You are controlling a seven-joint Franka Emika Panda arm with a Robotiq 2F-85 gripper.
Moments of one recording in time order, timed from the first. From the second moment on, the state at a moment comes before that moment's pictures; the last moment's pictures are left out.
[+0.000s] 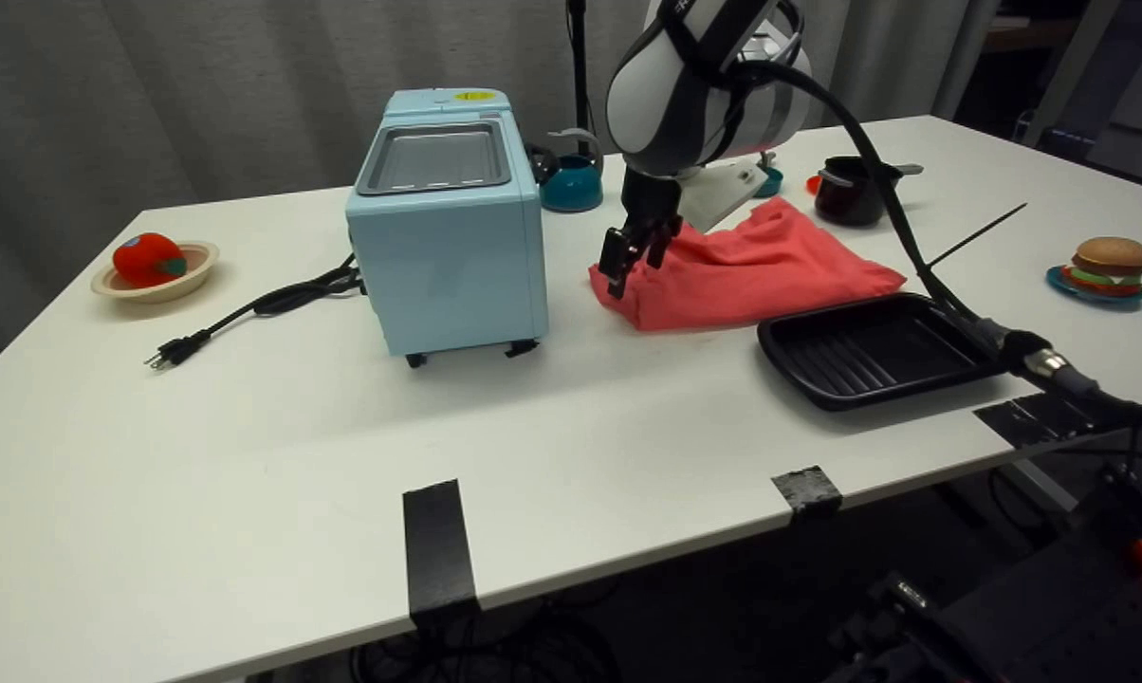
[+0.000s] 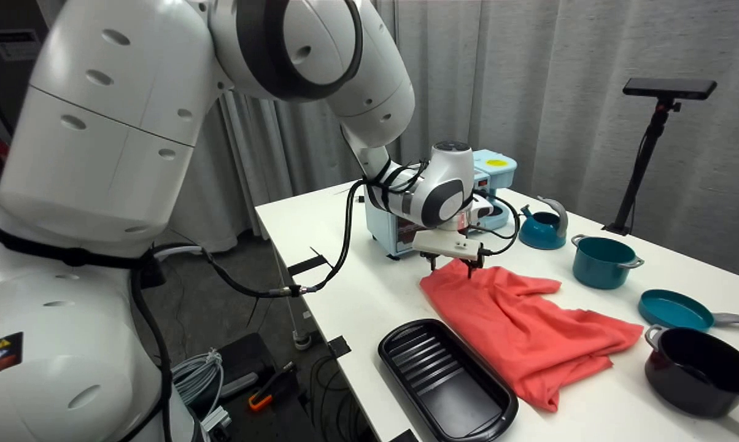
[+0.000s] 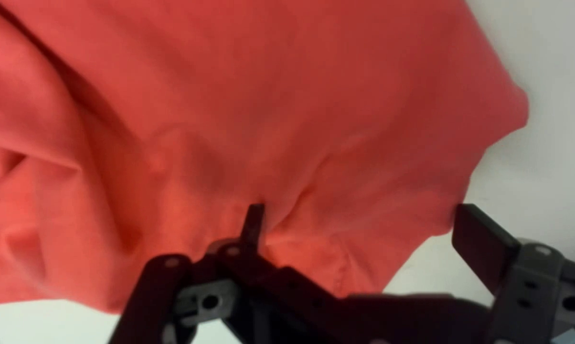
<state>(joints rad) 0.05 0.61 0.09 -1.95 -0.02 2.73 -0.35</state>
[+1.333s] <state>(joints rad) 0.04 0.72 0.06 -1.72 -0.05 2.54 -0.26</state>
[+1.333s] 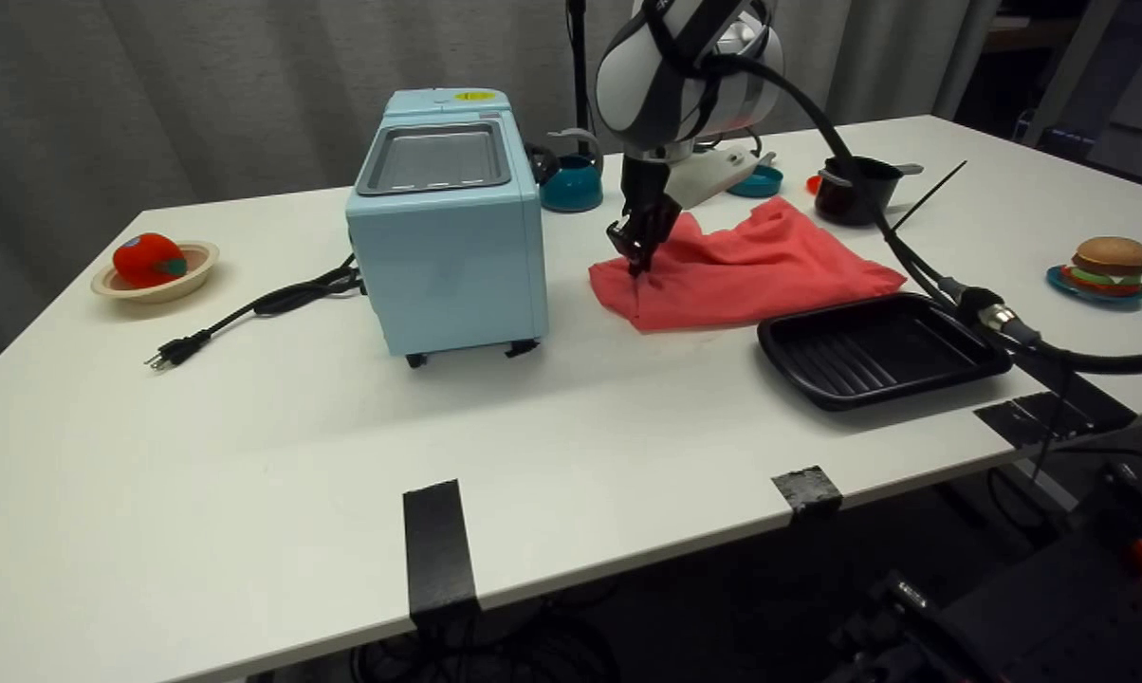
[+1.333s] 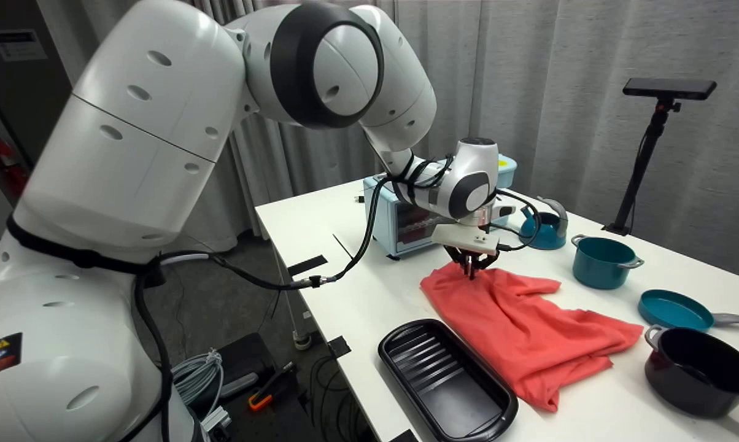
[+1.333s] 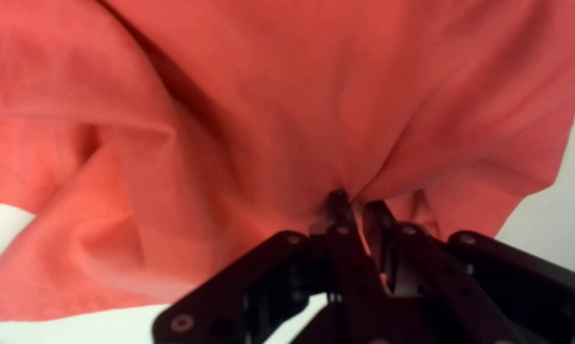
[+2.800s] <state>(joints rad) 0.05 0.70 0.06 -1.73 -0.07 2.53 -0.22</state>
